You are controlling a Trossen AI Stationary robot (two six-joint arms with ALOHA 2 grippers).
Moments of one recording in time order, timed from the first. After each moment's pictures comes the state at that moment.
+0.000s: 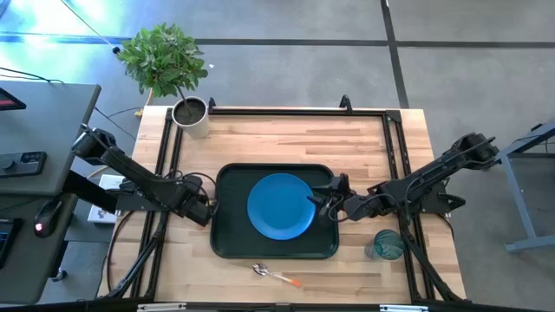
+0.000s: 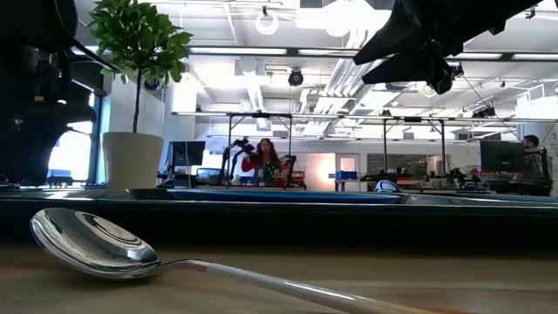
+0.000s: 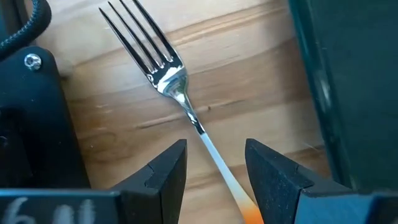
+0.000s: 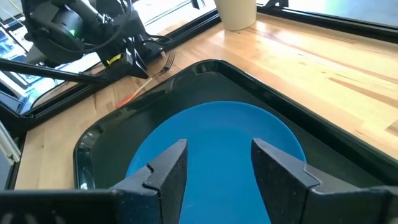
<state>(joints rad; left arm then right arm) -0.49 1.28 0.61 -1.02 -0.29 -1.80 0.43 1.29 0.67 0.09 0.71 0.72</state>
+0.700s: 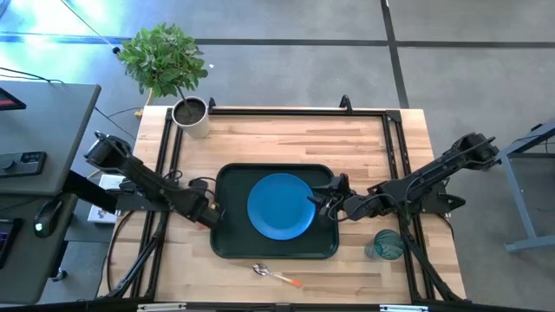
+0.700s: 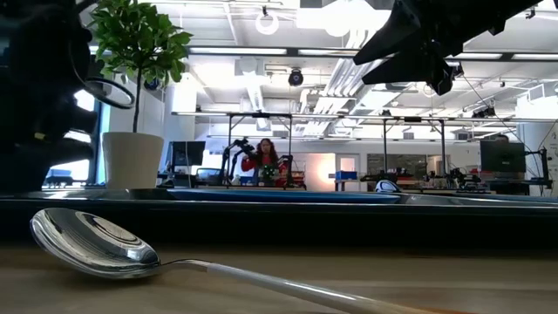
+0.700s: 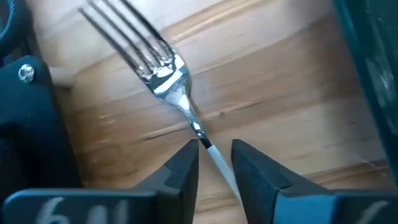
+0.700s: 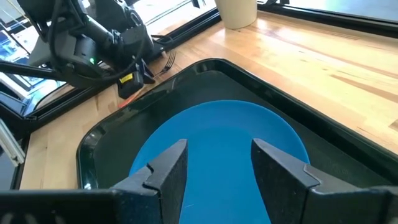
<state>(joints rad) -0.45 1.49 0.61 -0.96 -0.27 -1.69 0.43 1.29 0.67 0.09 0.70 0.73</state>
